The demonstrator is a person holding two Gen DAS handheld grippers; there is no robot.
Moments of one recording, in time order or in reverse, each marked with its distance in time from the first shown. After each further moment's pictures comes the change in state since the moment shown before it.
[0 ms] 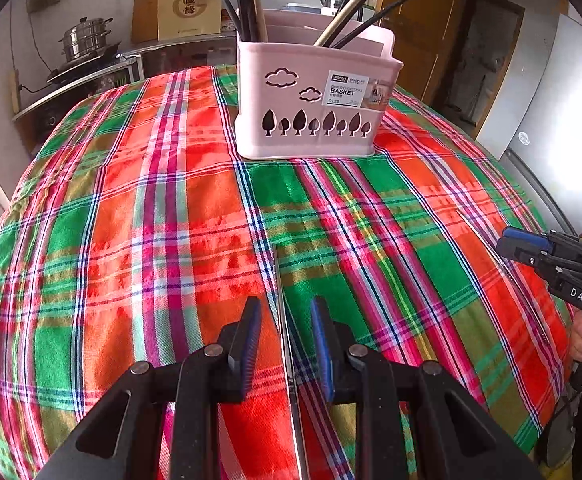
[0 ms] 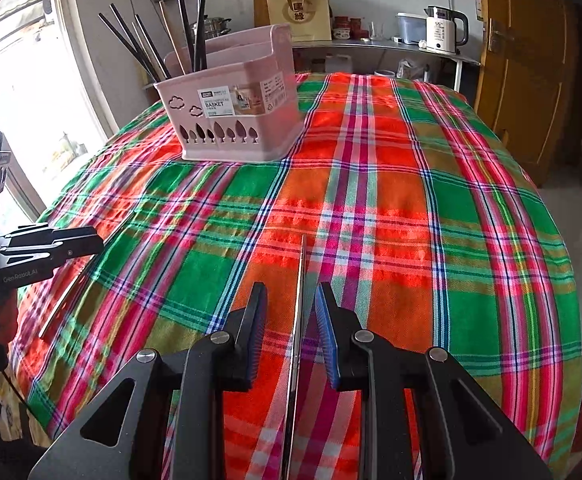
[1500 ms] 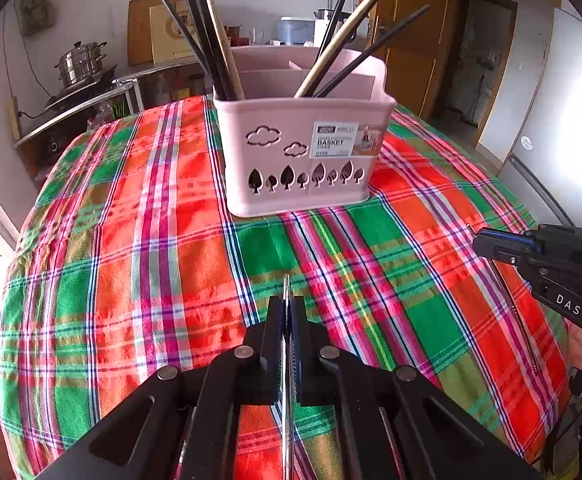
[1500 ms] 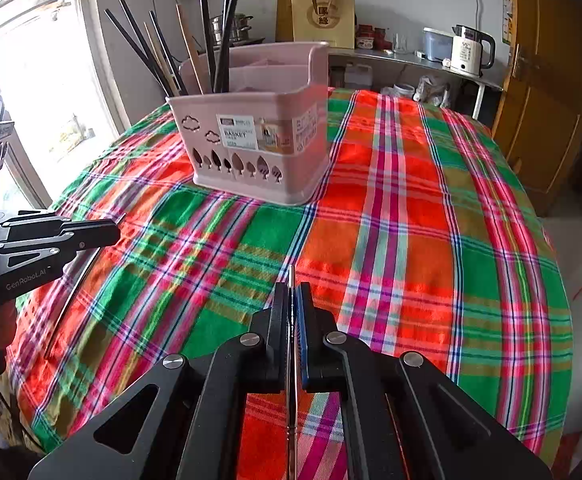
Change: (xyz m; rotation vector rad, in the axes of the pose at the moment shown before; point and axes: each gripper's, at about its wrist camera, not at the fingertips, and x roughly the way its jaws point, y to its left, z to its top) left arm -0.009 -0.014 0.045 0.036 -0.059 0.034; right arm 0.008 0.024 0.050 -0.090 -0.015 0.005
